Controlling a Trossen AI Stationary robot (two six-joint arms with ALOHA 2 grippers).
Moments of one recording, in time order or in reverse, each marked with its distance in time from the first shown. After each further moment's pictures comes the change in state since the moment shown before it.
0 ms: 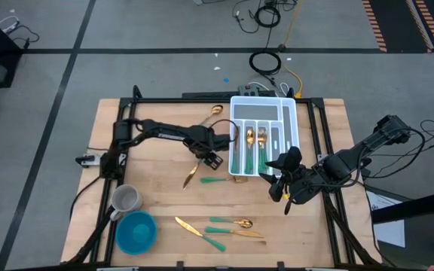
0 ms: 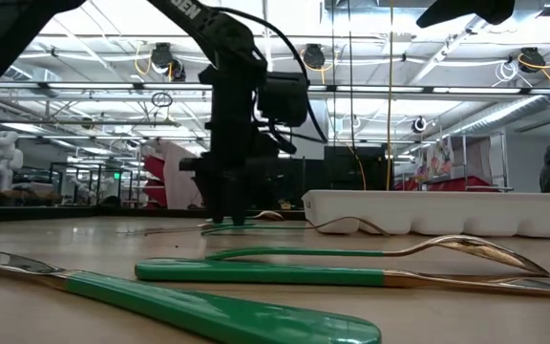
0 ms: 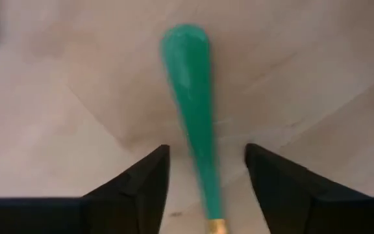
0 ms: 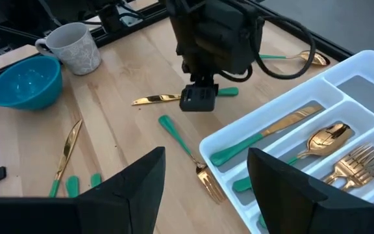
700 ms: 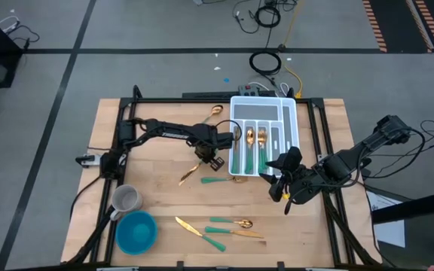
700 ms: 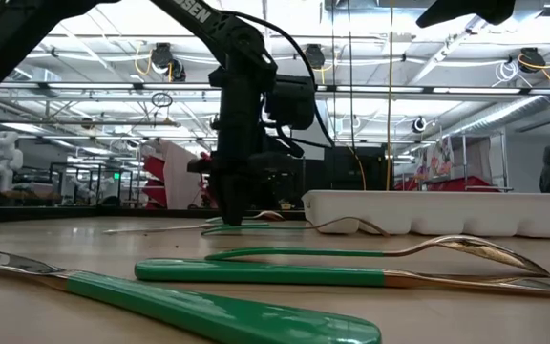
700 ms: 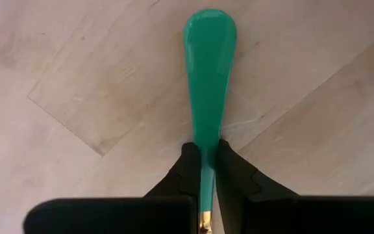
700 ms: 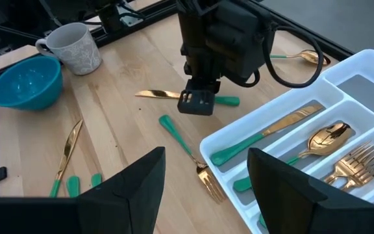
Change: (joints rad) left arm 0.008 0.054 0.076 -0.068 0.097 0.078; right arm 0.000 0.000 0.000 0.001 -0.002 0.002
